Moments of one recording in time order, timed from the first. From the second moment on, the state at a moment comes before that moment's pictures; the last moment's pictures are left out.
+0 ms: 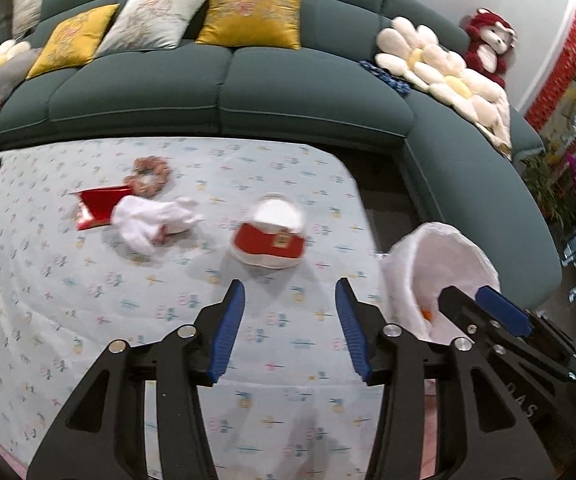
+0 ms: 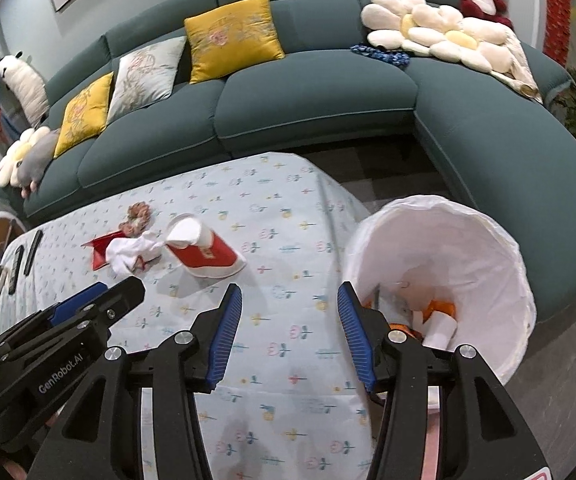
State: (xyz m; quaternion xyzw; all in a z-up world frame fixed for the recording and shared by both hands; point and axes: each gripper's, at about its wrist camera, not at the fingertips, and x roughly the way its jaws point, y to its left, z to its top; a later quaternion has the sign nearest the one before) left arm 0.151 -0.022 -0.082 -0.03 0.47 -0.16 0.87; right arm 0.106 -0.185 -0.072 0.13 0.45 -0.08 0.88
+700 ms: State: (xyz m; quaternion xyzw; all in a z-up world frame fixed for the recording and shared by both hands) left arm 0.211 0.092 -0.130 -0.10 0.51 -0.06 0.85; right arm 0.178 -0.115 -0.119 0.08 0.49 -0.03 0.87
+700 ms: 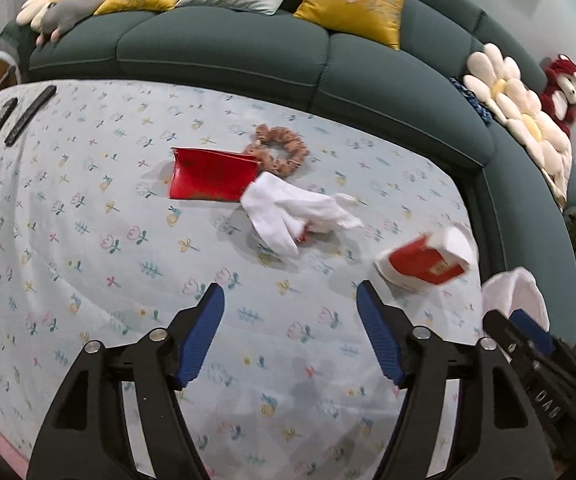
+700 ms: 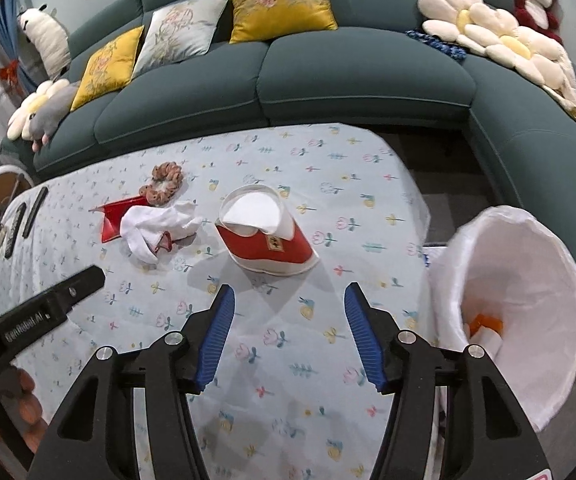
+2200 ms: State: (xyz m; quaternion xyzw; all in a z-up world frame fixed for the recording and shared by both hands) left arm 0.194 0.027 -0.159 -0.09 0.58 -0.10 0.80; right arm 0.166 -0.138 -0.146 0.15 0.50 0.02 0.85
